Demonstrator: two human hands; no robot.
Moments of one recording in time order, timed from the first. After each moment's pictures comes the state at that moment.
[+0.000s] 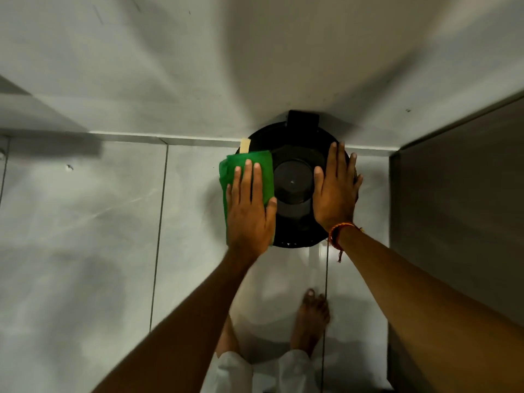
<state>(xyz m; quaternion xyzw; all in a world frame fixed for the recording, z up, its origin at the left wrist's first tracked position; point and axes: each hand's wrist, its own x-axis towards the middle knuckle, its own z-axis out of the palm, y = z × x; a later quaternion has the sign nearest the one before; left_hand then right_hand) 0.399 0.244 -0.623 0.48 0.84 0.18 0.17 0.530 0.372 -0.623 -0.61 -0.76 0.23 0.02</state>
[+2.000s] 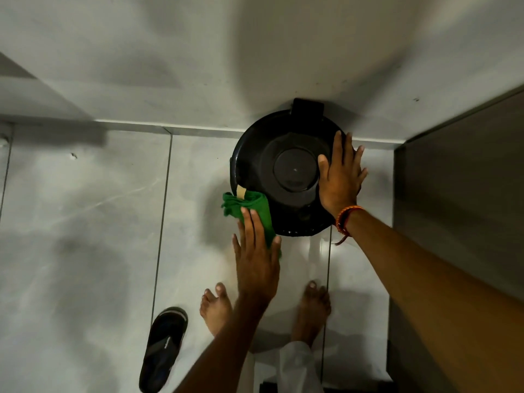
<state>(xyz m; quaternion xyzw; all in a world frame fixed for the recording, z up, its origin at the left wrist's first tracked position) 0.466 0.142 -0.637 0.36 0.86 0.21 0.29 0.531 0.376 -0.632 -0.62 -0.74 0.26 0.03</state>
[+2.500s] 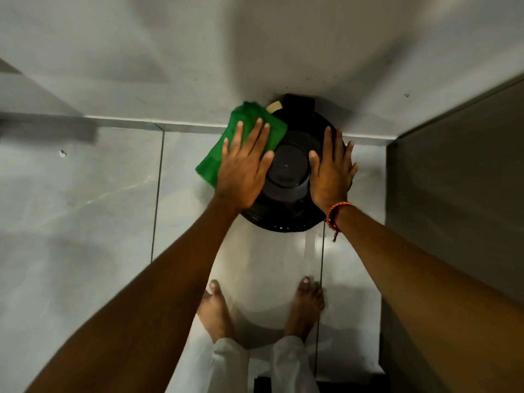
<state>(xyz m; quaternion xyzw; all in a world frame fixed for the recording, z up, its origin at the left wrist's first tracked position) 0.357 0.287 -0.613 0.56 0.79 0.13 0.22 0.532 0.375 -0.635 -0.61 -0.75 0.24 0.02</state>
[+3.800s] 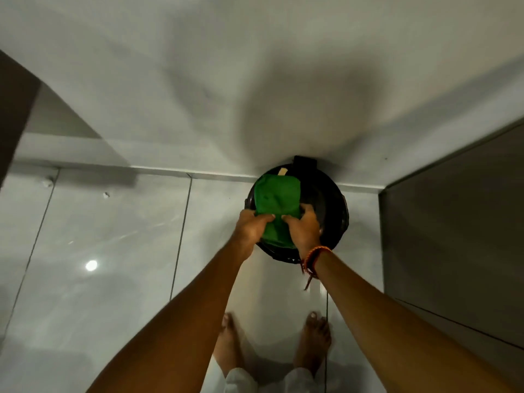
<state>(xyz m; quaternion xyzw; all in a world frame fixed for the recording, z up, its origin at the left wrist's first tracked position) 0.357 0.258 -0.511 0.04 0.75 0.36 0.55 0.470 0.313 -0.521 -0.65 -0.44 0.60 0.13</state>
